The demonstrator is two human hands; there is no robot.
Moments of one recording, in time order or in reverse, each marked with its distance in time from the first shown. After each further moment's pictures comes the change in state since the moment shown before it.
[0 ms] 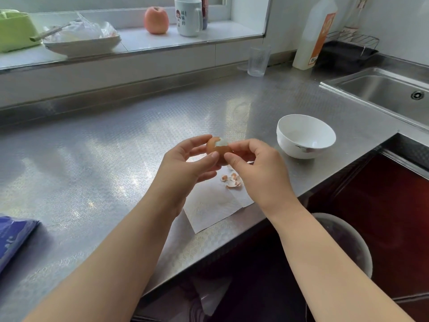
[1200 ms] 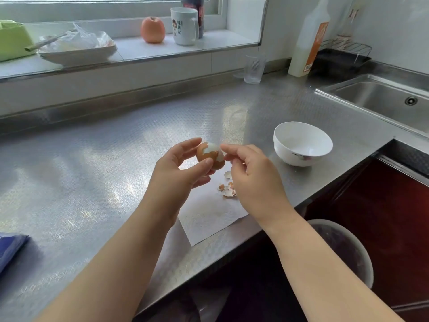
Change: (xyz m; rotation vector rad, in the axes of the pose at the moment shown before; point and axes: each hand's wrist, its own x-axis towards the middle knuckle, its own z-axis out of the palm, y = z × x) left_hand 0.001 0.001 -0.003 0.062 0.058 0.073; right_hand 0.002 -0.003 0.005 -0.097 -0.016 -0.101
